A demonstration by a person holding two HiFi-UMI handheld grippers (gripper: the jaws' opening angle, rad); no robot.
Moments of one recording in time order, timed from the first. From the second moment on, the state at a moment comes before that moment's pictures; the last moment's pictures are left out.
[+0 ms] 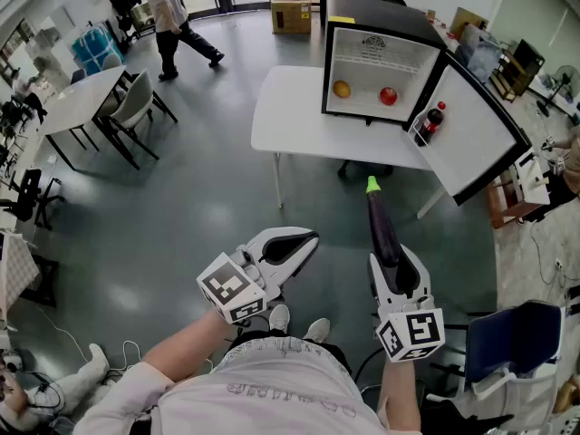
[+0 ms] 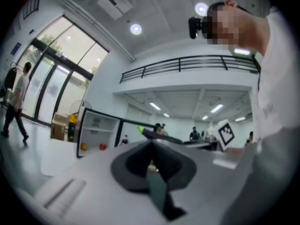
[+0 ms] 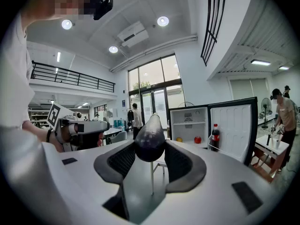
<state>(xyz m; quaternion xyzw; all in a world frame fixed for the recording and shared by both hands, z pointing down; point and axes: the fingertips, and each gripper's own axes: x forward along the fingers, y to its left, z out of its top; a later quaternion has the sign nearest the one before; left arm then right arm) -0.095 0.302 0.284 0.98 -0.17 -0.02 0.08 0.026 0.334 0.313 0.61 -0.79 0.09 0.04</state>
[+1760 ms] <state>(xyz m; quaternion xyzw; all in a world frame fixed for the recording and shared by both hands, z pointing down) -0.032 0.337 0.291 0.98 -0.20 -0.02 0.07 0.095 0.368 0.313 0.59 -0.80 0.08 0.02</state>
